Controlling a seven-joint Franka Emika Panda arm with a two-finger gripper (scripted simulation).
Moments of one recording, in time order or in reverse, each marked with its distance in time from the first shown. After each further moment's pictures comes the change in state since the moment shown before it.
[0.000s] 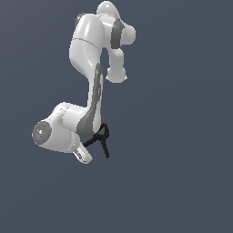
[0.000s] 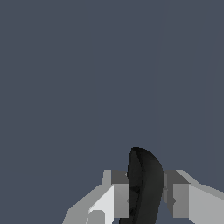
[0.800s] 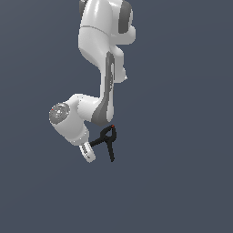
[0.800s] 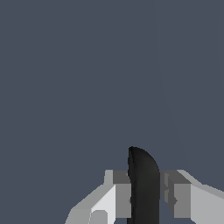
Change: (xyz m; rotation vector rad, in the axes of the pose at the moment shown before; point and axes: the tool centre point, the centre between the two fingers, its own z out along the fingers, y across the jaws) arm -0.027 -0.021 -0.012 0.127 0.164 0.191
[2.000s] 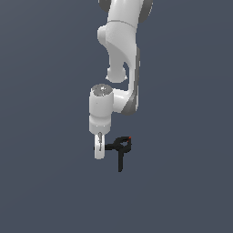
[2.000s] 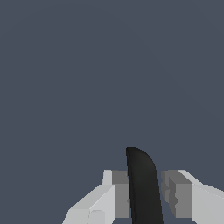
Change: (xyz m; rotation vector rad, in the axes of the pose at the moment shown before) arm -0.048 -0.048 -0.032 0.269 0.341 0.381
